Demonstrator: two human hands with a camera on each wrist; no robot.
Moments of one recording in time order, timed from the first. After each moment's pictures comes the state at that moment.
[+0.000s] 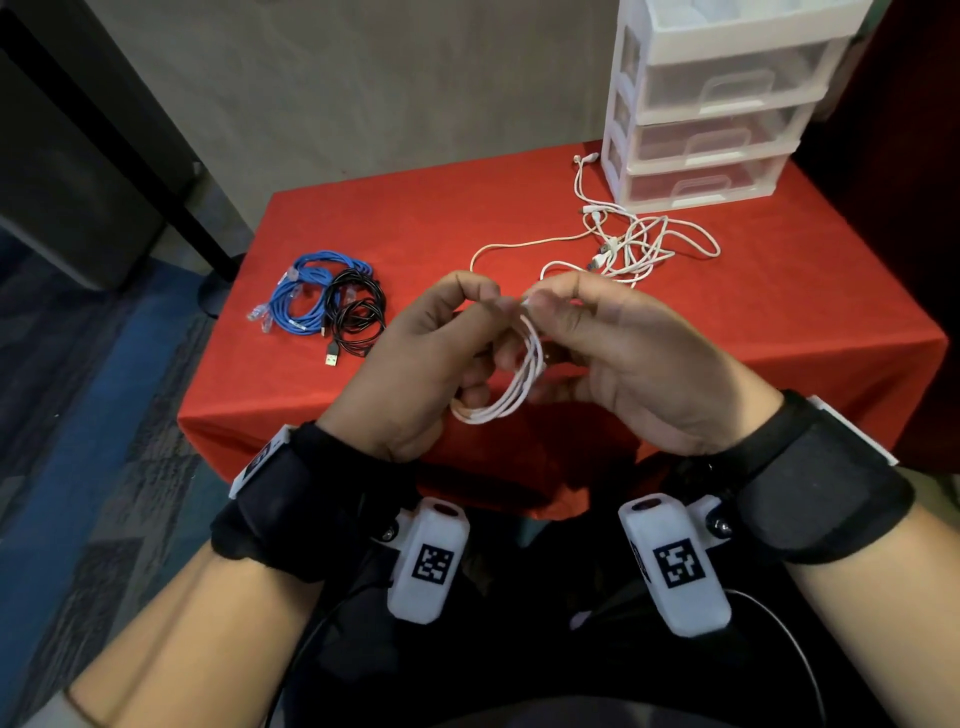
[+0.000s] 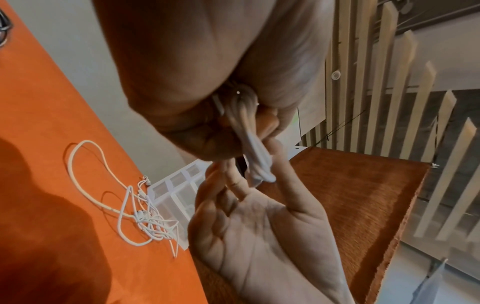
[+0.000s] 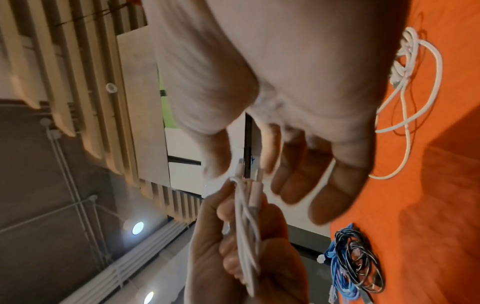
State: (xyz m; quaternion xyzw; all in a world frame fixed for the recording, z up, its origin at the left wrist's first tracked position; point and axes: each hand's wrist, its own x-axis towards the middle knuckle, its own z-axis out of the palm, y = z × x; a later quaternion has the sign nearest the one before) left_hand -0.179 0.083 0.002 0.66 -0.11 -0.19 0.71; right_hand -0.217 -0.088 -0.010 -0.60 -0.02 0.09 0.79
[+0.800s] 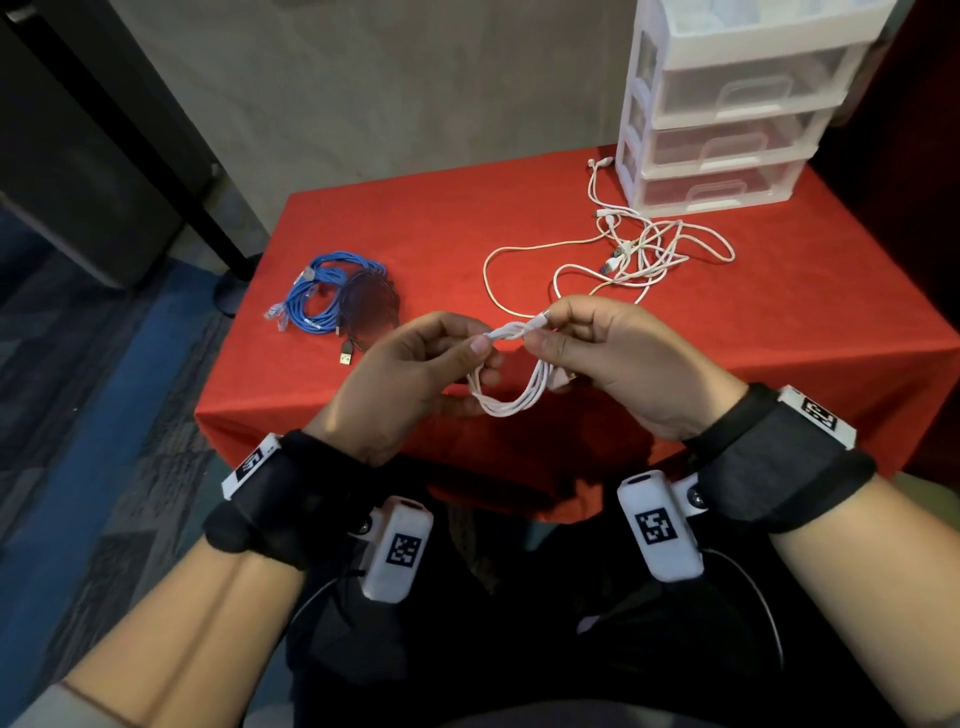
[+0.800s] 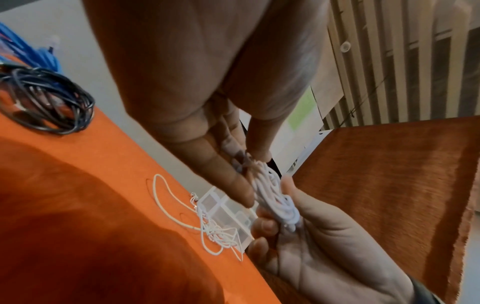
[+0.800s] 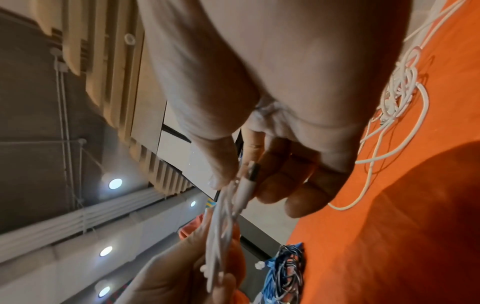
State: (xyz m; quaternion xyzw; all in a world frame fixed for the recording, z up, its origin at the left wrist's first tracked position) left_hand -0.162 0.121 -0.032 0.70 -0.09 -0.21 0.68; right_hand -0.188 -0.090 -0.049 -0.68 -0.04 0.06 0.73
